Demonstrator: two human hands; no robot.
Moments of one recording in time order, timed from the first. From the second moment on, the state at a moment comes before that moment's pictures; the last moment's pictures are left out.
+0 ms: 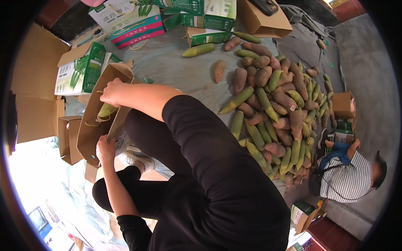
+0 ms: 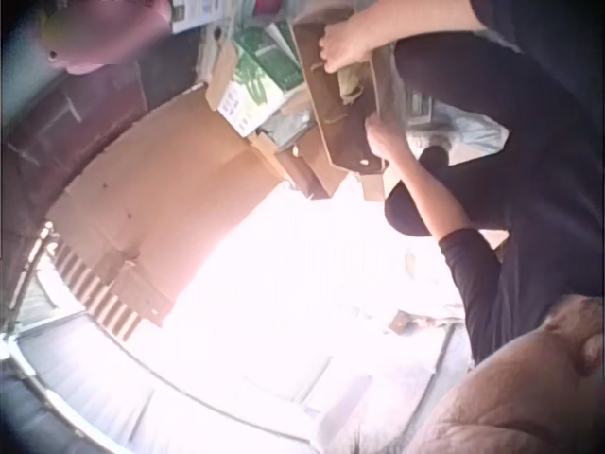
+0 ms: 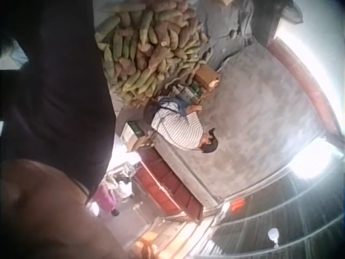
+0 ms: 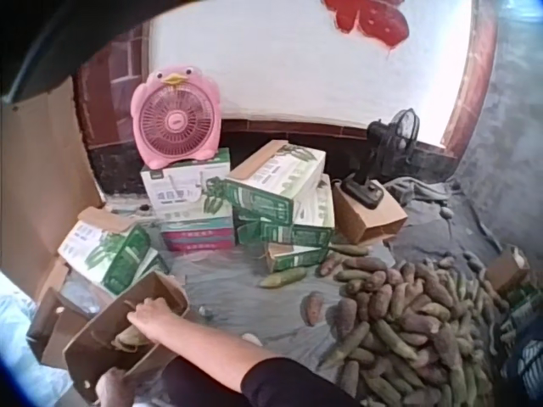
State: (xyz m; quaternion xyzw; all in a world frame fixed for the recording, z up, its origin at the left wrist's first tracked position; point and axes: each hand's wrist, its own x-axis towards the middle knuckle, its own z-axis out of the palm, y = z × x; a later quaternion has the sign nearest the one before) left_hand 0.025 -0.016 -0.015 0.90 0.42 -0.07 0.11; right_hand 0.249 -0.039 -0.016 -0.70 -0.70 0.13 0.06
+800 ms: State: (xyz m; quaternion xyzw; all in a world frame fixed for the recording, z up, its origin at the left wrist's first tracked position) left_hand 0.012 0.000 -0.043 0.90 0.38 -0.01 0.19; right_hand 0.262 -0.088 -0.035 -0.73 -0.61 0.08 0.29
